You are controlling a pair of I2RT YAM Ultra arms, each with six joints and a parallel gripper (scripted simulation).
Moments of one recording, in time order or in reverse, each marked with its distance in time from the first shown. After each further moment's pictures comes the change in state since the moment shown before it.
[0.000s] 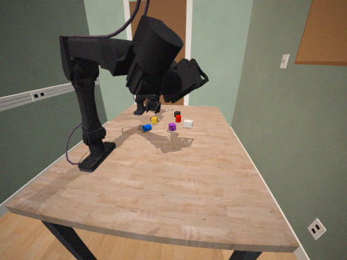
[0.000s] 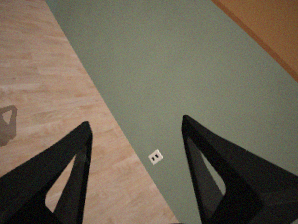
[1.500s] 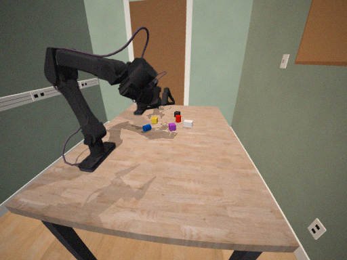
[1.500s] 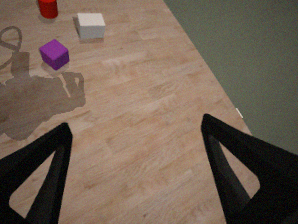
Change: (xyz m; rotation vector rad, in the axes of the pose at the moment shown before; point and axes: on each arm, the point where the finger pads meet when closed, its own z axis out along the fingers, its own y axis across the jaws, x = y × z) left arm -0.002 -0.009 -0.055 -0.251 0.298 -0.135; right arm -0.023 0.211 0.046 -0.228 0.288 0.195
